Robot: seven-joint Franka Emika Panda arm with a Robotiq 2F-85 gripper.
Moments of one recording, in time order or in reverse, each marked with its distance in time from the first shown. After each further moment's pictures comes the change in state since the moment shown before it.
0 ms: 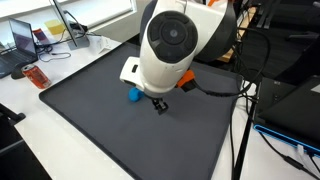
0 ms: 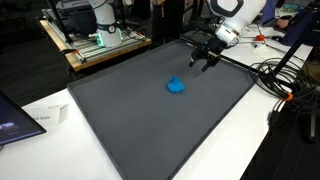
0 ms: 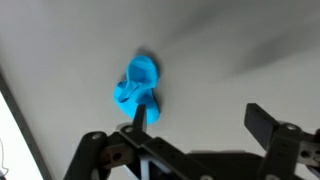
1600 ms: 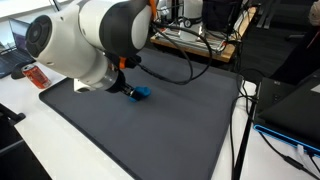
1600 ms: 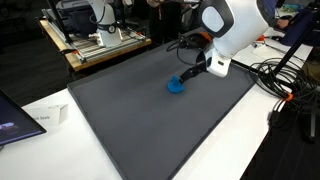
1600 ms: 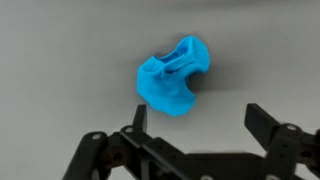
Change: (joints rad) arm -0.283 0.197 0.057 0.367 0.254 -0.253 -0.737
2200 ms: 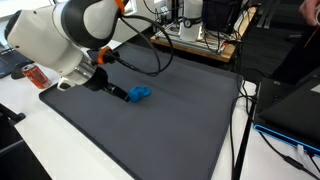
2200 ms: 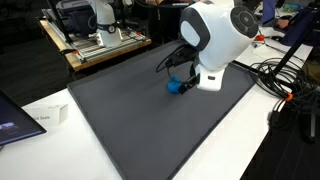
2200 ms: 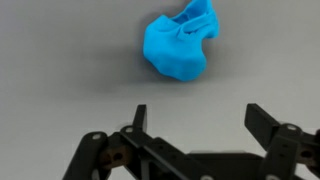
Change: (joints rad) arm -0.157 0.032 0.081 0.033 0.125 0.103 -0.184
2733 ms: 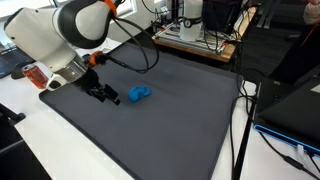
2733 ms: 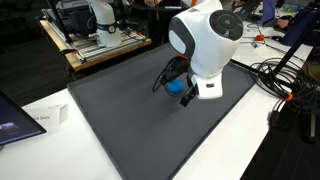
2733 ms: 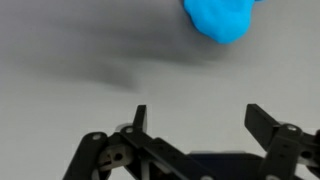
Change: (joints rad) arm -0.070 -0.025 0.039 -0.090 0.009 0.210 -0.249
